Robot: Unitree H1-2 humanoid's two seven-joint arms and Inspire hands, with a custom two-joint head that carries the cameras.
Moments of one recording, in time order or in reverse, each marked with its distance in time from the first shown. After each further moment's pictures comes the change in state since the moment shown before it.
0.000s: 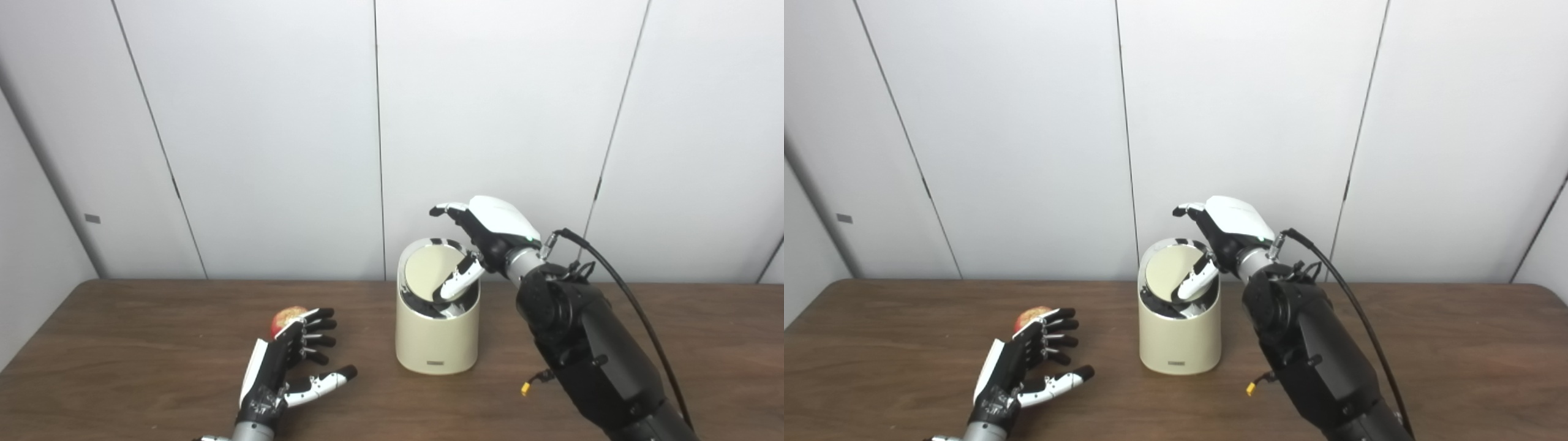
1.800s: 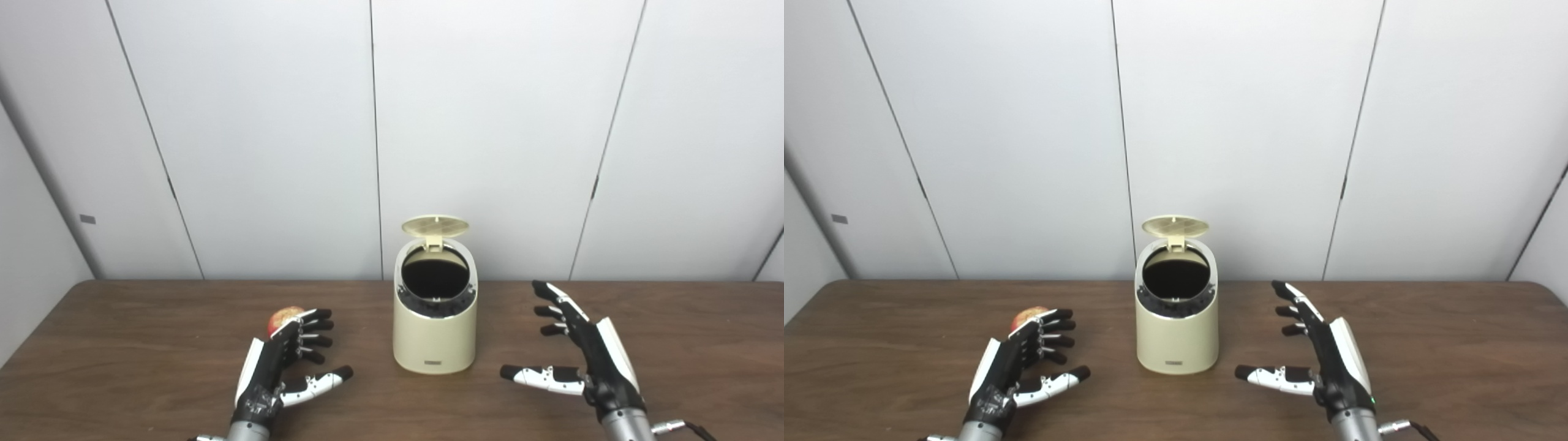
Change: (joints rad) left arm -0.003 0.012 0.000 0.003 -0.005 -0.006 -0.004; right arm 0.589 0.063 -0.329 -0.118 0.469 -0.469 -0.455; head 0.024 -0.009
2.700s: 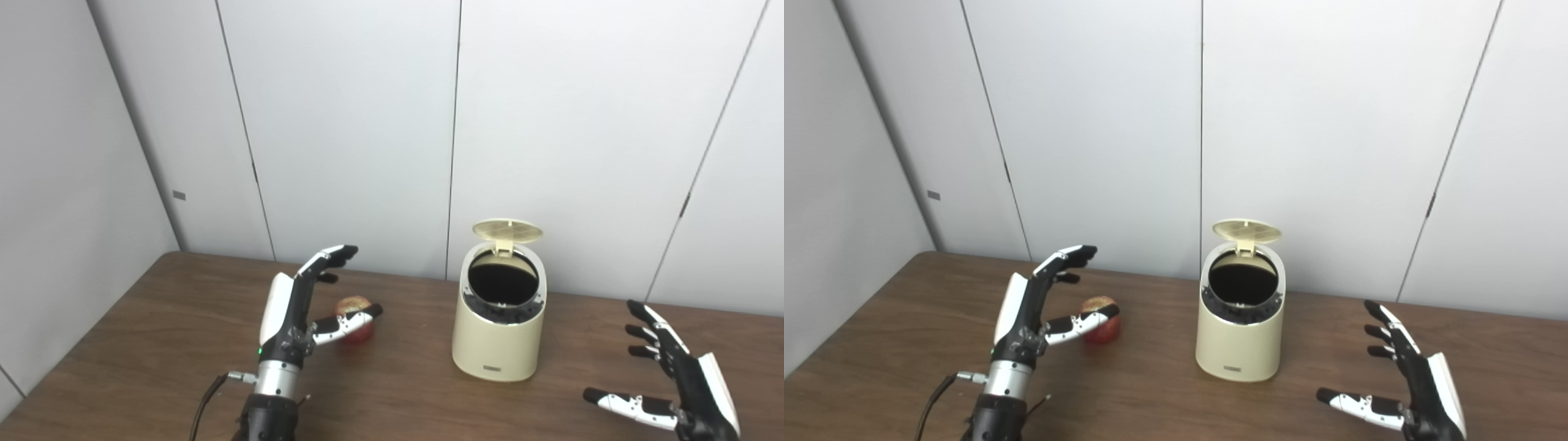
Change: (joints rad) left arm -0.050 0.034 0.082 -0.156 0.306 0.038 0.182; right arm 0.000 -0.039 -0.037 0.064 0.075 -0.097 -0.001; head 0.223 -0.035
